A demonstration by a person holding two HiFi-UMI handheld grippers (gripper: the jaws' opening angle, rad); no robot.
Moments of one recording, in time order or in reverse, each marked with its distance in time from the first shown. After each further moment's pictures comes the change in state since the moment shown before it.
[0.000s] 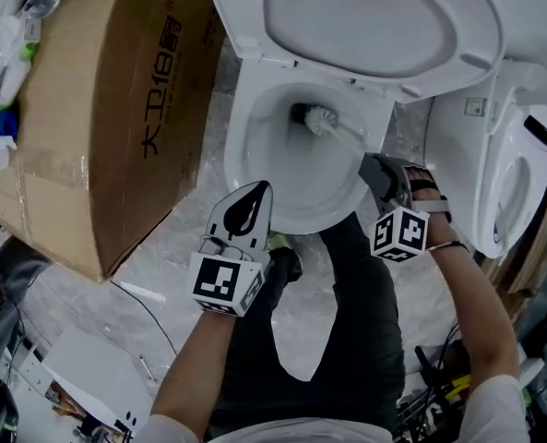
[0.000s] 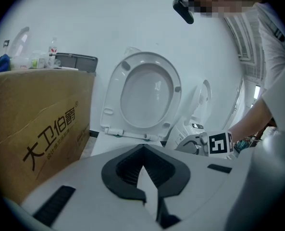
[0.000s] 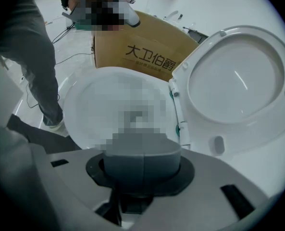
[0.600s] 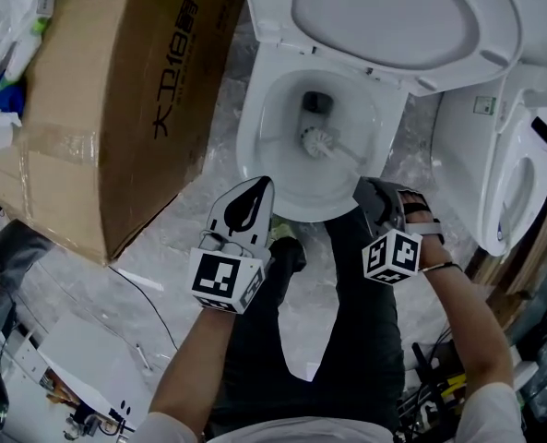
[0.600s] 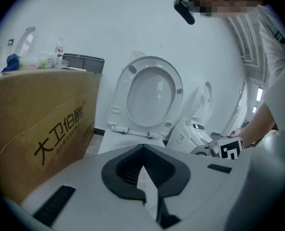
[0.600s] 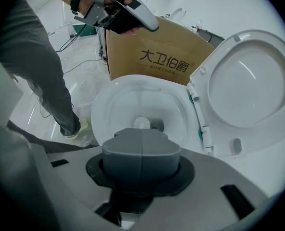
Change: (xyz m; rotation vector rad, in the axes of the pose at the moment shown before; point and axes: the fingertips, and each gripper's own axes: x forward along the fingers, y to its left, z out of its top) left arm -0.029 0.012 -0.008 -0.025 0.008 0.023; right arm -0.025 0.075 0.025 0.044 0.008 0.135
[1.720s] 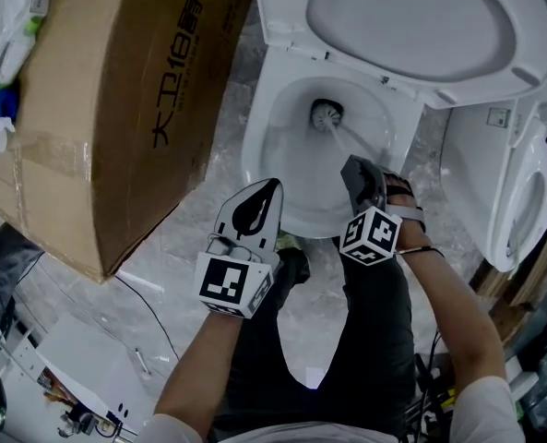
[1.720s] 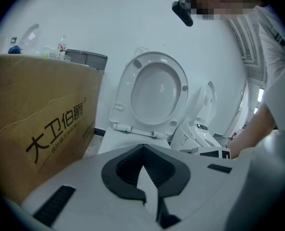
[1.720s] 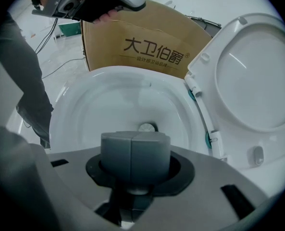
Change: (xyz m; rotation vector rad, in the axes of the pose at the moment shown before) left arm 0.027 0.018 -0.016 -0.012 -0.028 0.009; right arm 0.087 -0.029 0.032 0.084 0.018 -0.086
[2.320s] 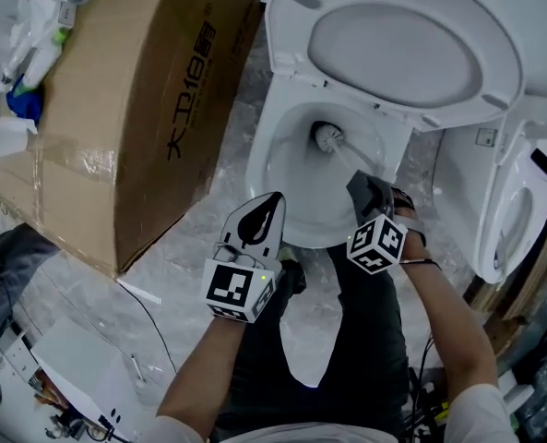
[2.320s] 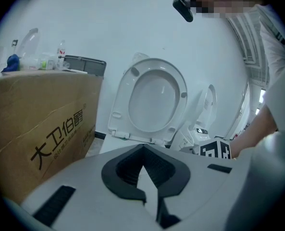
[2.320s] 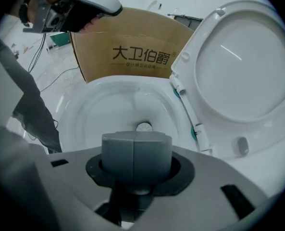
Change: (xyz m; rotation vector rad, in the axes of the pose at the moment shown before) left arm -0.007 -0.010 0.031 -0.002 -0.015 0.013; right arm -0.031 -0.033 -0.002 0.113 -0.002 0.022
